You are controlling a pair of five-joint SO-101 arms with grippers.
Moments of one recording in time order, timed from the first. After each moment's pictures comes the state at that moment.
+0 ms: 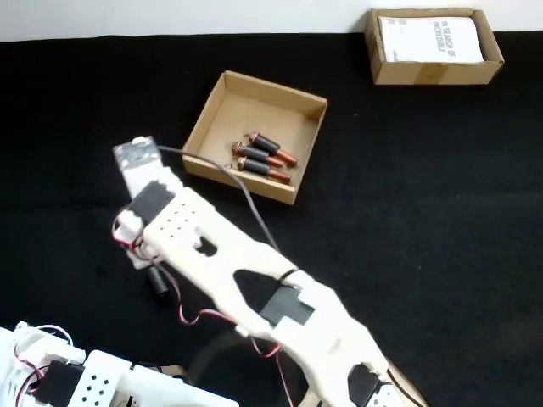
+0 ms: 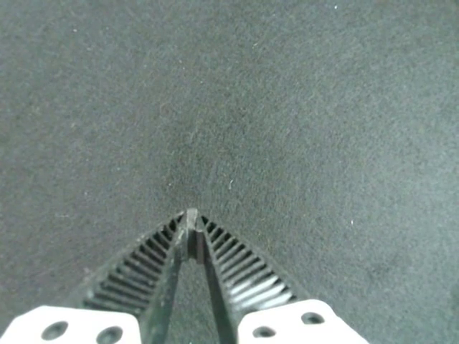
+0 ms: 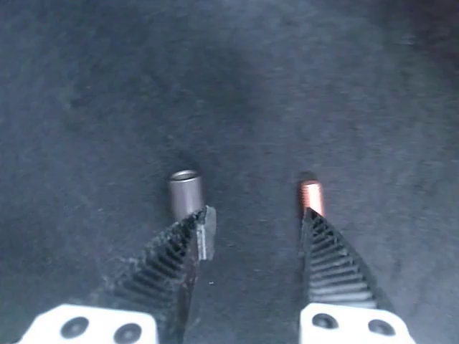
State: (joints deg) left arm -78.6 -103.4 96.1 59.9 0.0; right arm -61.7 34.1 -34.0 86.4 -28.2
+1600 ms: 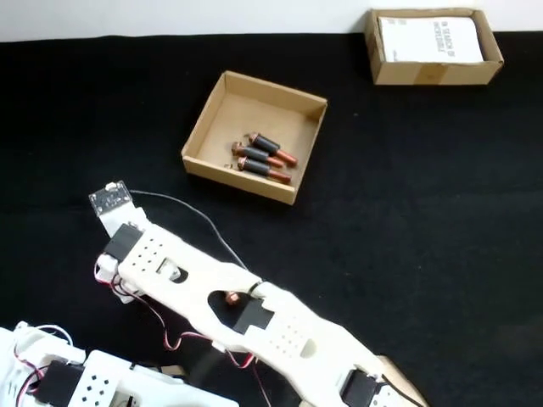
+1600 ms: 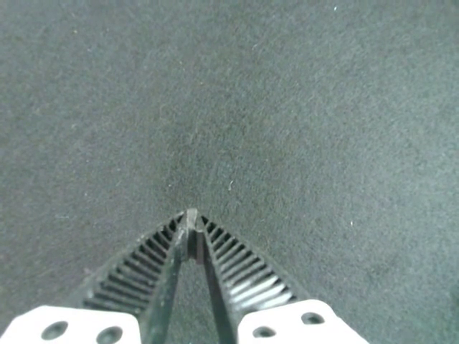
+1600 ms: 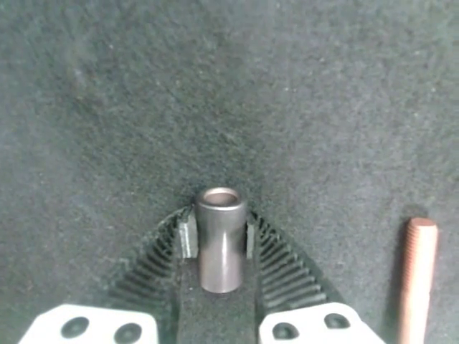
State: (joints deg) left arm -78.6 -103.6 96.2 59.9 0.0; right arm -67.2 47.1 -36.0 79.4 -28.2
